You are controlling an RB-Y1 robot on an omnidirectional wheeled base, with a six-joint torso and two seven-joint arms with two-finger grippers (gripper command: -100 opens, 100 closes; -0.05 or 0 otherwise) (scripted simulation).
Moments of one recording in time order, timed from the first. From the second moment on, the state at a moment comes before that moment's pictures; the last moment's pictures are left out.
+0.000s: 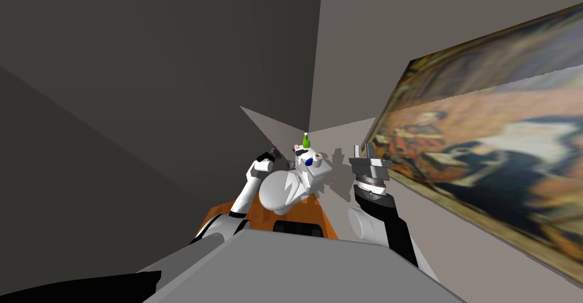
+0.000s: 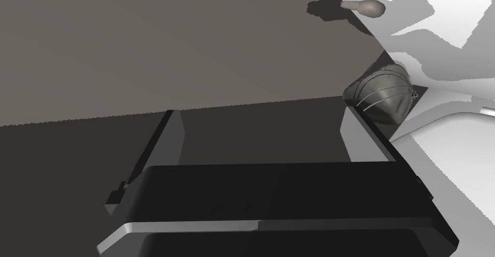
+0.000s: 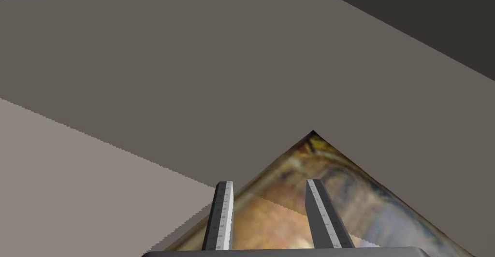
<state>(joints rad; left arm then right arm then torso) -0.35 0.19 0.01 -1.53 0.31 0.57 0.63 0.46 0.04 0.03 -2.32 0.03 -0.50 -0.13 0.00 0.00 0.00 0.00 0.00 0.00</state>
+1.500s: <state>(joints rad) -0.67 0.20 0.00 -1.21 0.34 0.97 0.77 0.46 0.04 0.03 -2.32 0.03 -0.50 -0.13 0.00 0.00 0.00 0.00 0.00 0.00</state>
